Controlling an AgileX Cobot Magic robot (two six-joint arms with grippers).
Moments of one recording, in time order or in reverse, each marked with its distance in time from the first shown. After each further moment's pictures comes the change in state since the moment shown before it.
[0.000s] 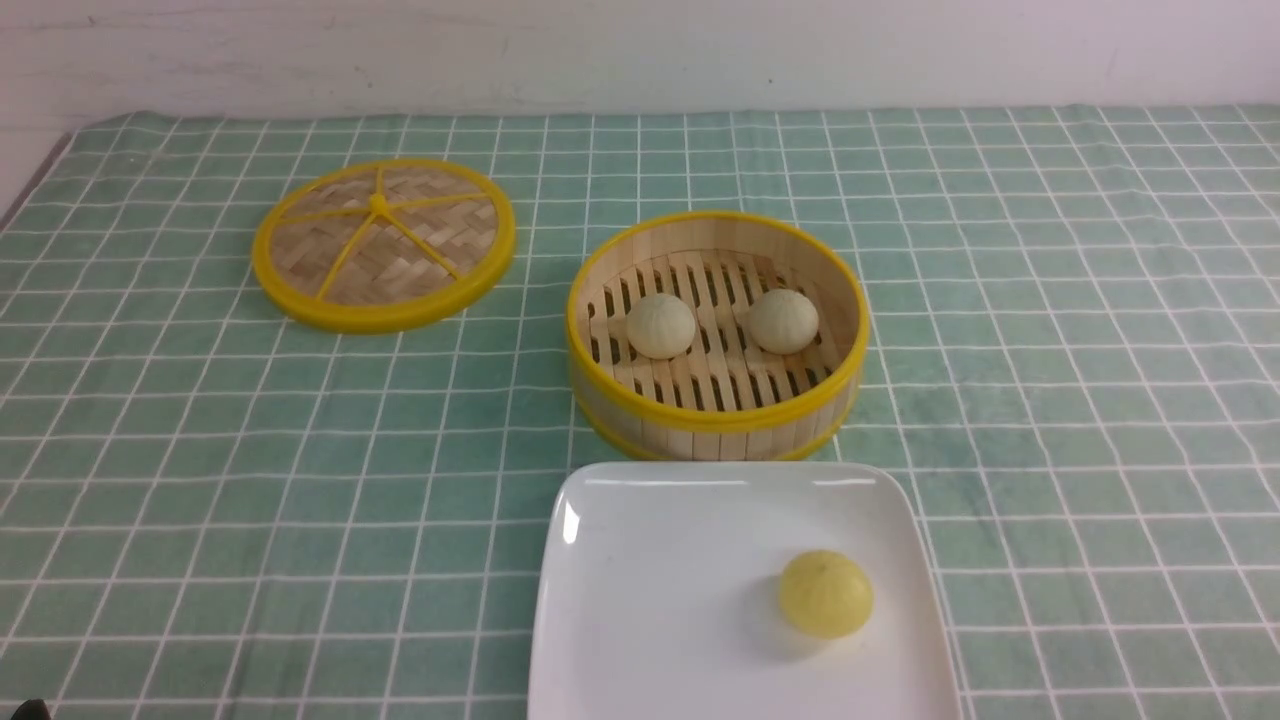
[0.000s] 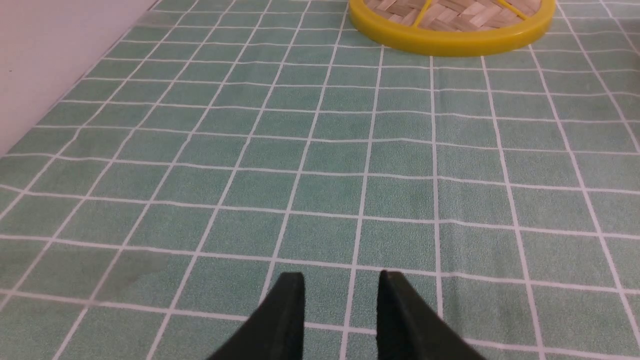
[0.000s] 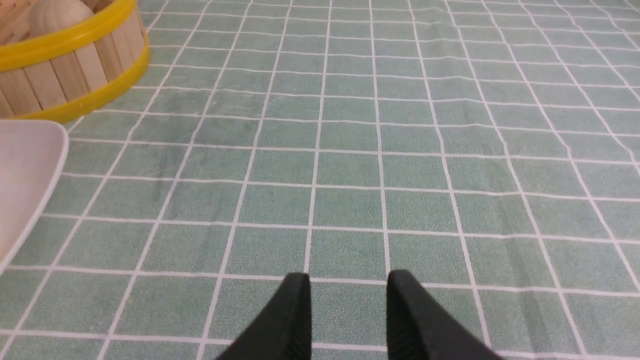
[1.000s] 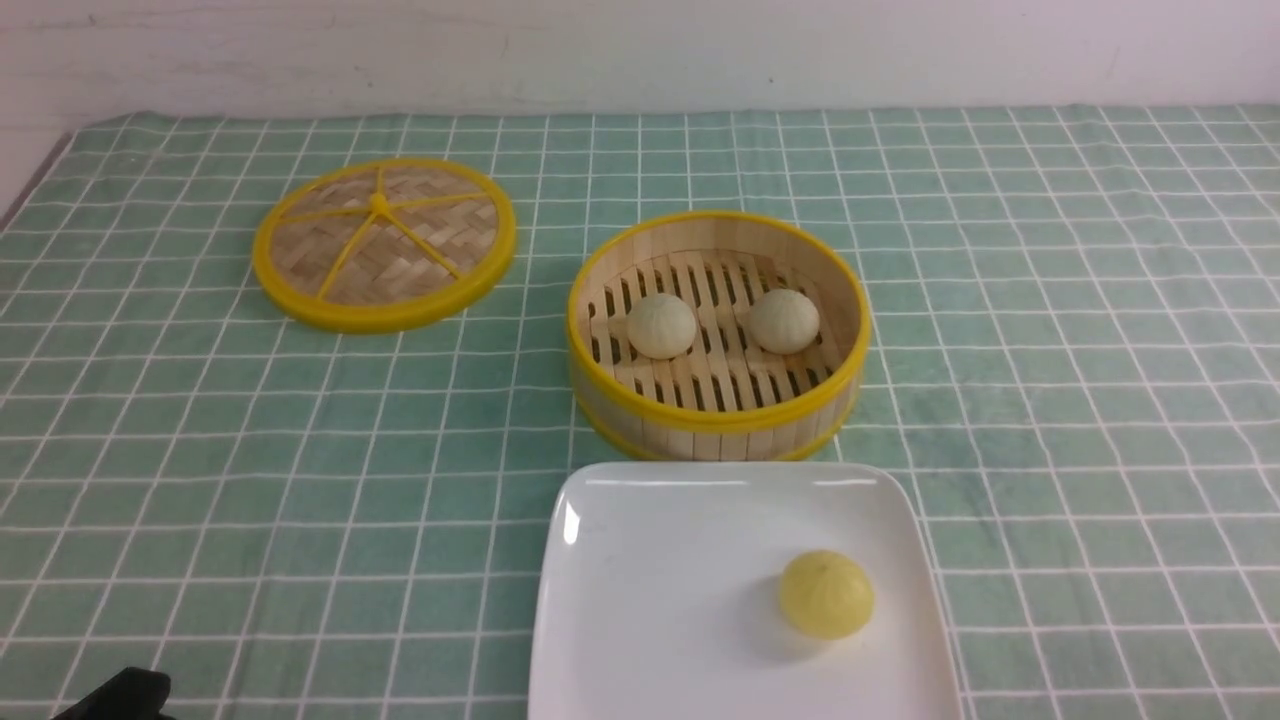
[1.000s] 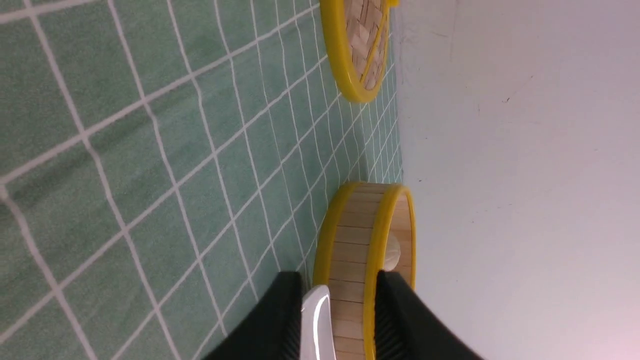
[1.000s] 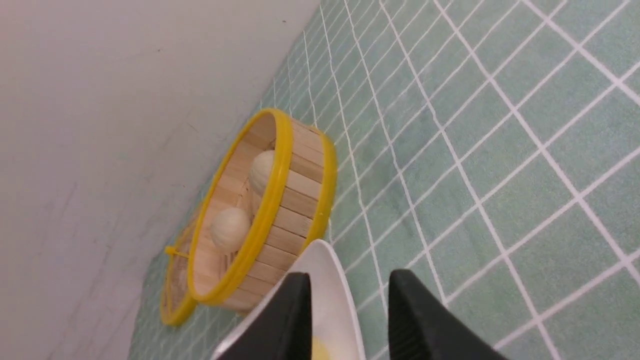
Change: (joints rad) right arm 0.000 0.000 0.013 0.638 -0.095 0.391; left arm 0.000 0.000 0.003 -0.711 -0.074 -0.770
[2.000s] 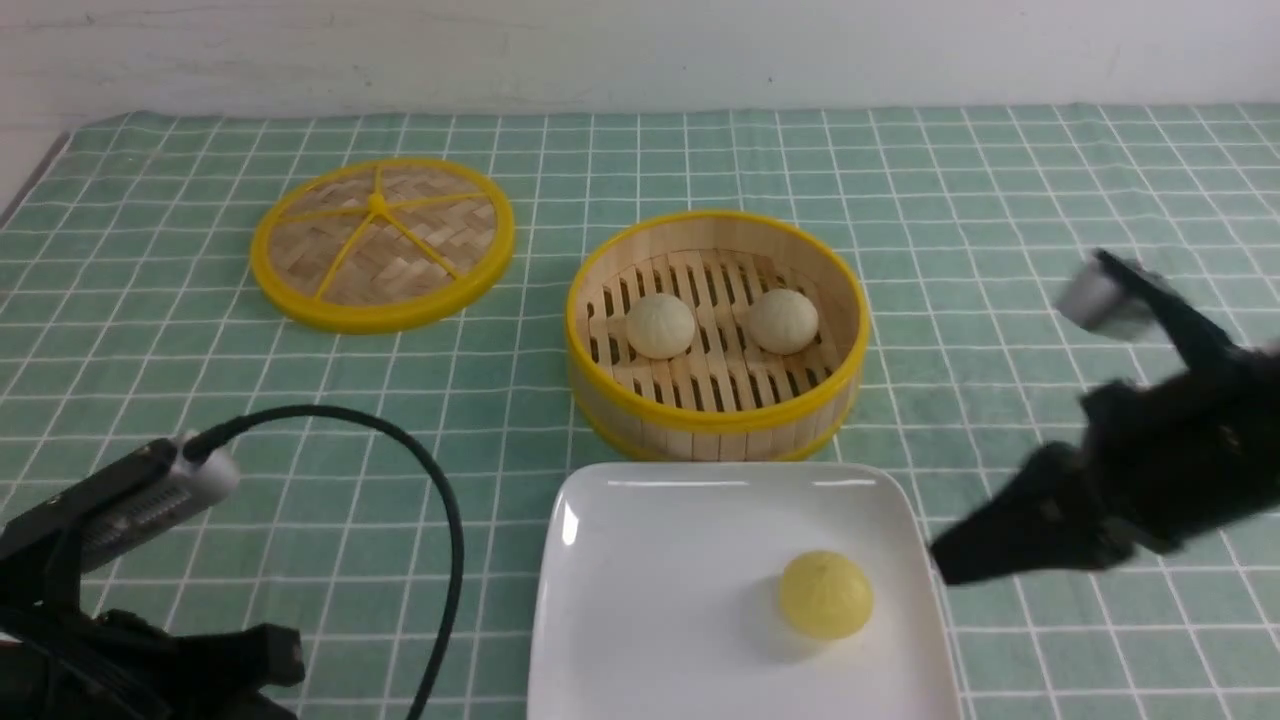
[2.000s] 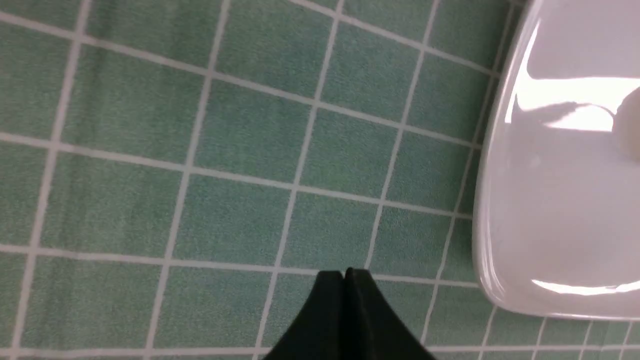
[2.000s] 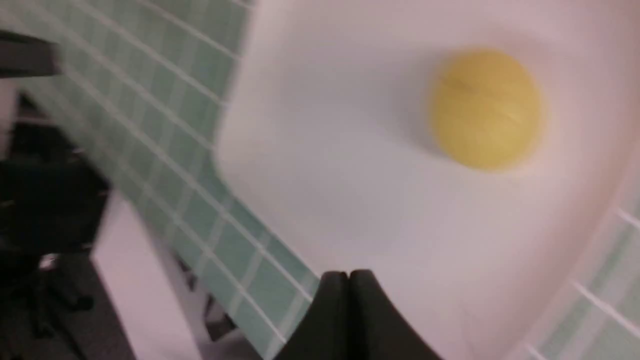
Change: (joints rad) right arm 0.191 1.405 -0.970 0.379 0.769 -1.154; left arm 0.000 0.982 -0.526 -0.104 0.554 1.061
